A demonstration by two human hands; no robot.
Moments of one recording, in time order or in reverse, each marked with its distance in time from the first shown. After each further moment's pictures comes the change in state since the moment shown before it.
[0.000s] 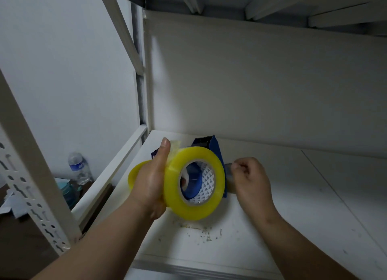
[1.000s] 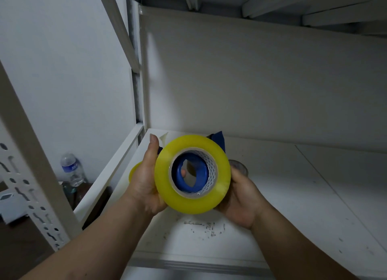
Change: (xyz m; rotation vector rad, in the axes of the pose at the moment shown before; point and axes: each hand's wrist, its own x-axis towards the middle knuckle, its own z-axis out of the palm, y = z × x) left_hand 0.007 0.006 -0.016 -0.327 -0.220 -0.168; right_hand -0.011 -0.004 0.026 0.949 -0.581 0.626
